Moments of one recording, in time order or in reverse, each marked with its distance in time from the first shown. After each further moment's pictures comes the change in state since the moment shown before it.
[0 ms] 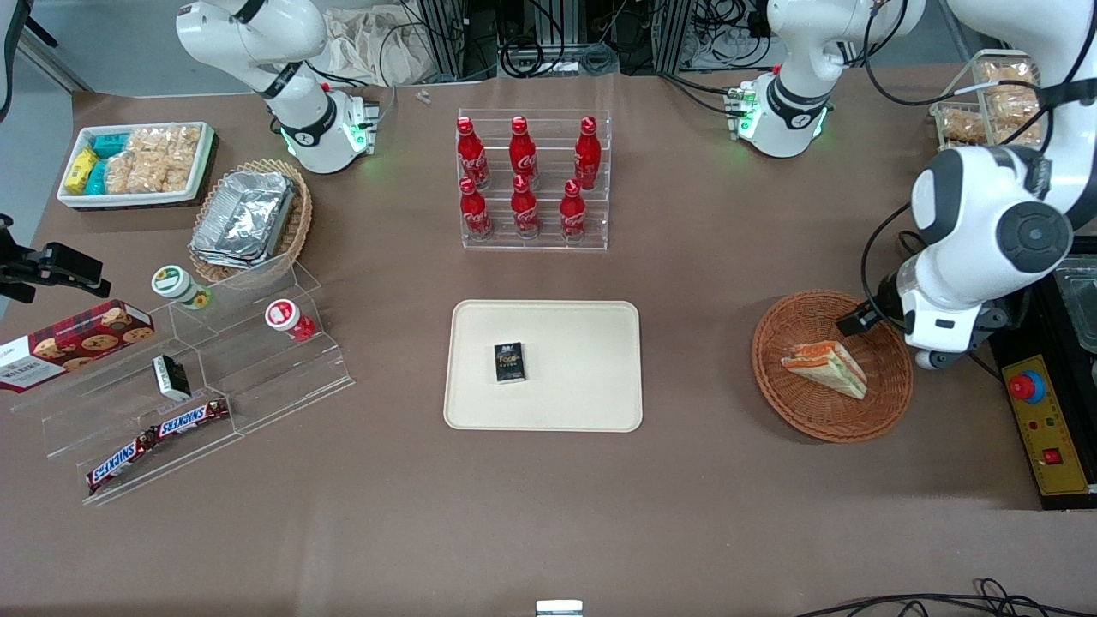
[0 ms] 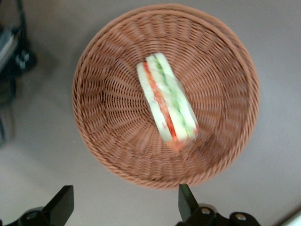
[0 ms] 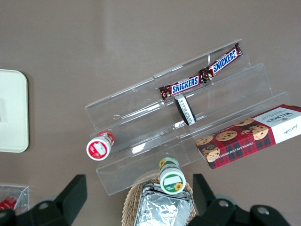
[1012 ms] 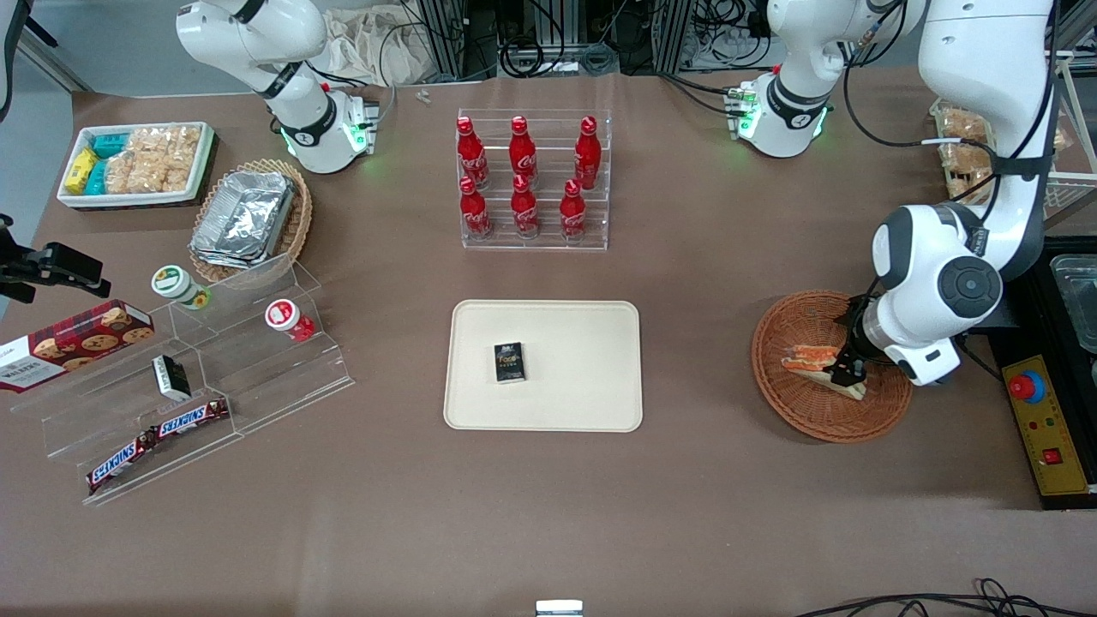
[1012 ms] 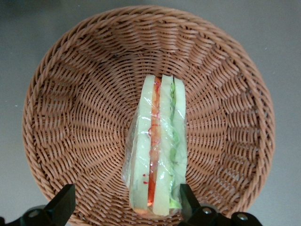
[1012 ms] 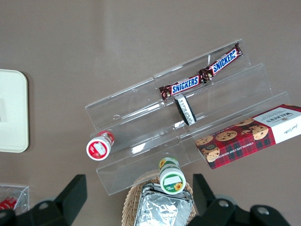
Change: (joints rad) arm 0.000 0.156 0.001 0.021 -0.001 0.175 -0.513
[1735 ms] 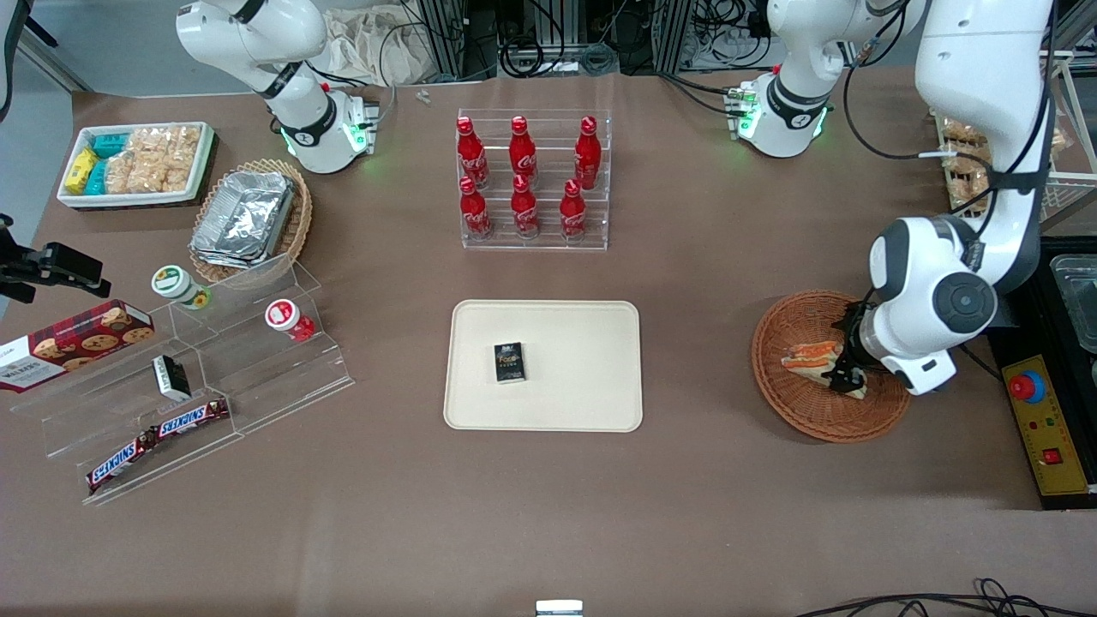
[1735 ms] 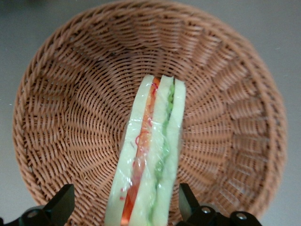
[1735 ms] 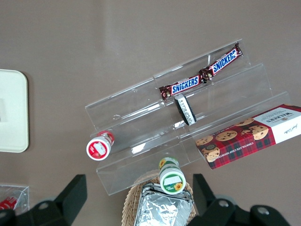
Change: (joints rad) arm -0.001 0.072 -0.001 0.027 0.002 0.004 -0.010
